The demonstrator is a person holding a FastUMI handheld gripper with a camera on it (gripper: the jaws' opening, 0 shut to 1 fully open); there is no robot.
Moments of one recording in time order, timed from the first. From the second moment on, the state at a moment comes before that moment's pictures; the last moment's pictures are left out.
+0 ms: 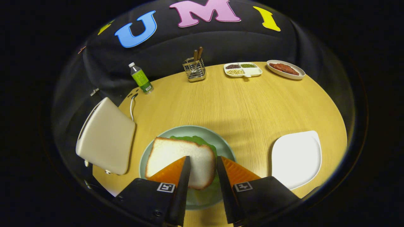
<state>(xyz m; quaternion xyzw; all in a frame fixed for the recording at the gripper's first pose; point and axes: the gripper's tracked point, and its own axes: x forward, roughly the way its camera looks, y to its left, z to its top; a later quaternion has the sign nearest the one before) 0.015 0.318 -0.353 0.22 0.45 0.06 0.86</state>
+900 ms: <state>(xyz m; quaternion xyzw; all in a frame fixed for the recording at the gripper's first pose) 0.039 0.245 -0.207 0.10 0.26 0.08 0.96</state>
